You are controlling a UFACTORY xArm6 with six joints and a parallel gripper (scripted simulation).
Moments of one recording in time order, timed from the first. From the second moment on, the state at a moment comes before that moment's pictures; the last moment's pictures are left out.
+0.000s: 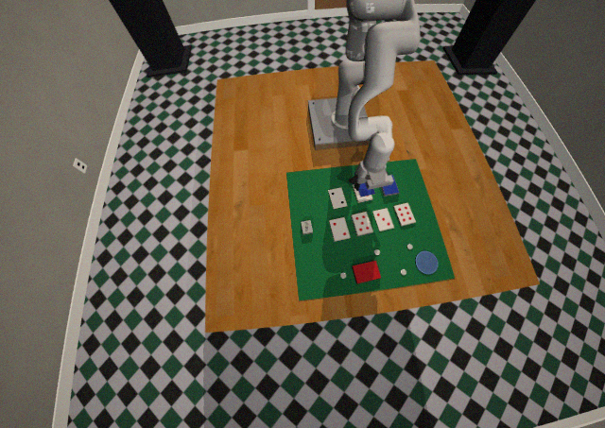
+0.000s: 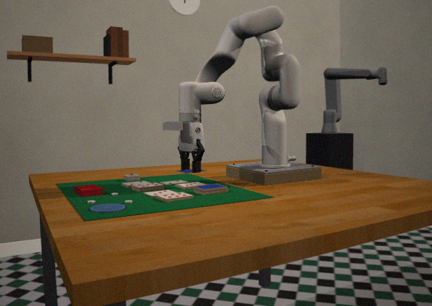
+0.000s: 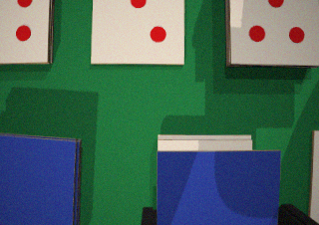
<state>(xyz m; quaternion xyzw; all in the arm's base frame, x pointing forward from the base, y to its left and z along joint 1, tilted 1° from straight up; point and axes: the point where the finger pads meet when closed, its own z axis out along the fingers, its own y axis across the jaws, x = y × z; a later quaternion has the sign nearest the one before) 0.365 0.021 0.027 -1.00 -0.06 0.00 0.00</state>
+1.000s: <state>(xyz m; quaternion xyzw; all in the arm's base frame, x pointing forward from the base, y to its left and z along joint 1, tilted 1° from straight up) 0.365 0.021 -0.009 -1.00 -0.06 0.00 0.00</state>
